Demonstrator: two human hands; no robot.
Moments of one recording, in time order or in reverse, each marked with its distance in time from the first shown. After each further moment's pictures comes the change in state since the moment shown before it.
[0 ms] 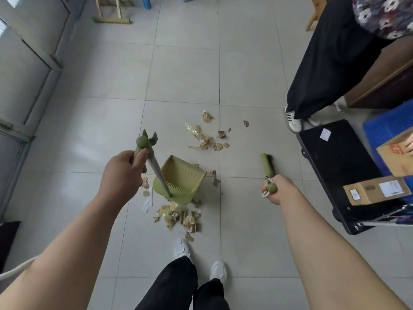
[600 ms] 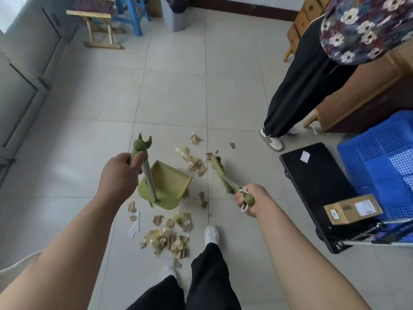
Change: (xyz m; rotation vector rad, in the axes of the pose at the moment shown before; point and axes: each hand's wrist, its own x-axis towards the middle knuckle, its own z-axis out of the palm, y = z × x) left_hand 0.046 0.059 -0.016 -0.029 -0.011 0.044; right_hand -0.042 -0.039 0.053 -0.083 -0.081 0.027
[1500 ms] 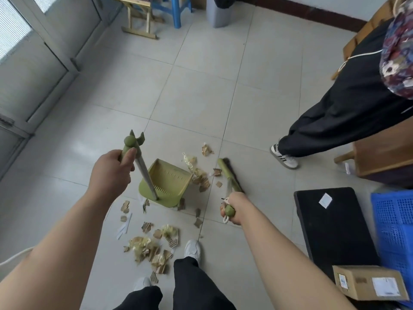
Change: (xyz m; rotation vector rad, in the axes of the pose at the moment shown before) left_hand 0.105 0.072 0.061 -0.021 0.205 -0.188; right_hand 0.107 -0.136 0.053 -0.333 -0.012 0.067
